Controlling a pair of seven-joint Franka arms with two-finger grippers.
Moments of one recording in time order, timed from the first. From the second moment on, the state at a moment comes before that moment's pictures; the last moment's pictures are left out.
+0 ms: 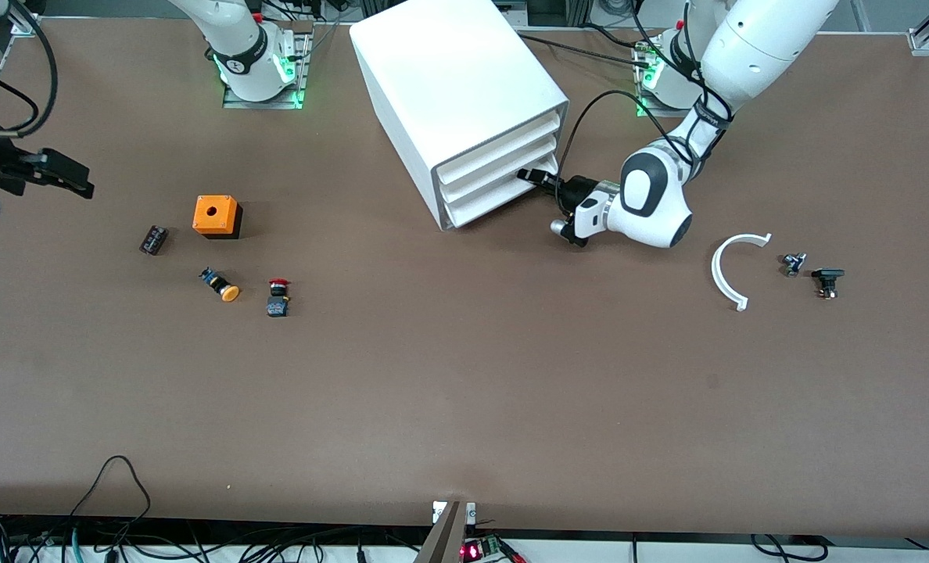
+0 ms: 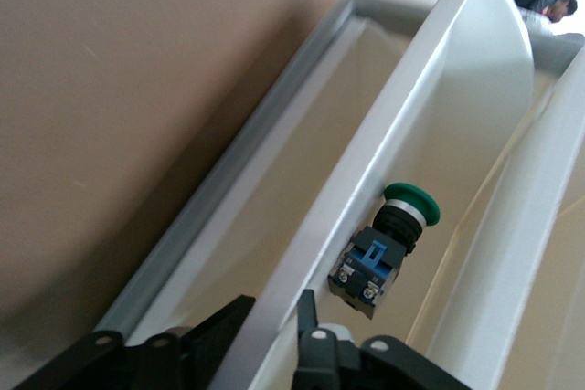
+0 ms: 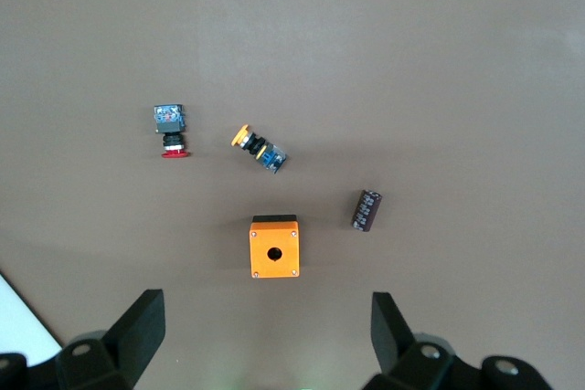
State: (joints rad) left arm -0.07 0.51 -0.34 -2.24 -1.12 2.02 0.67; right arm 0.07 0.04 -0.10 -1.62 -0.05 1.56 -0.01
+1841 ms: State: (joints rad) left arm 0.20 0.03 -0.13 -2.07 -0.51 2.22 0.67; right arm 0.35 0.26 -0.07 -1.62 0.05 1.79 -0.02
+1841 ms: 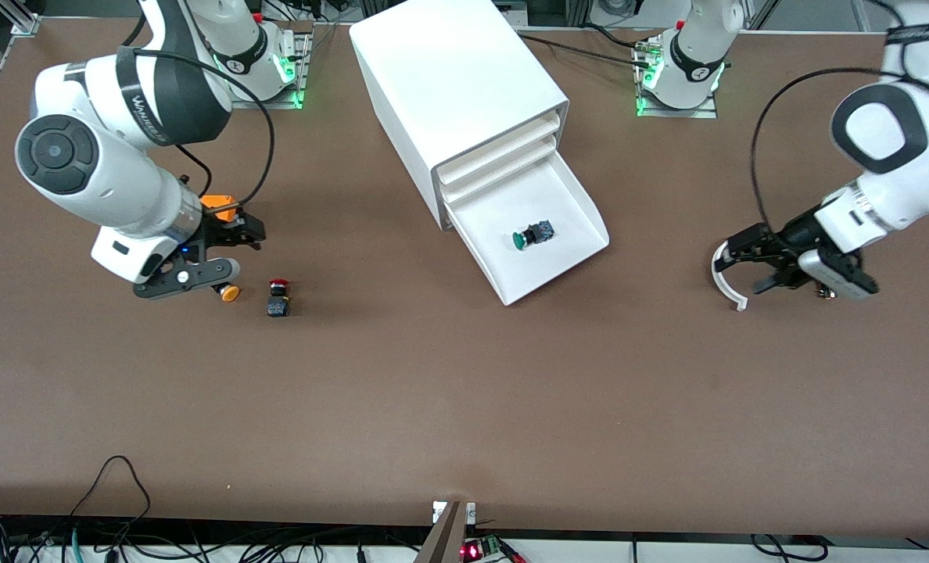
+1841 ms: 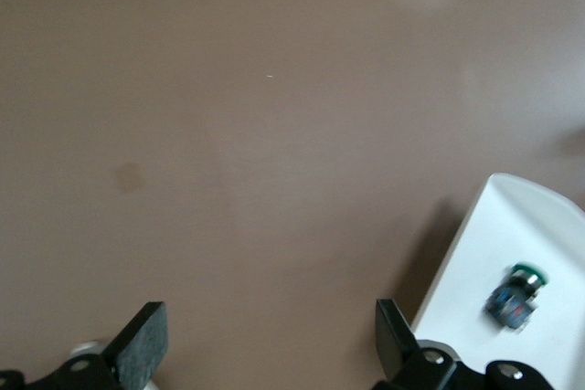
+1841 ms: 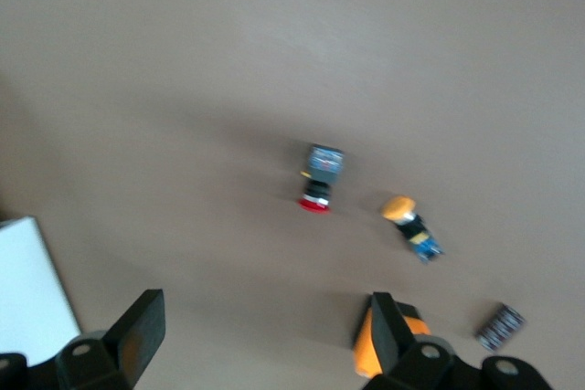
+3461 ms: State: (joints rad) left arm 0.15 -0.08 -0.11 -1.75 0.00 1.67 -0.04; right arm 0.71 0.80 0.16 -1.15 0.11 2.17 -0.56
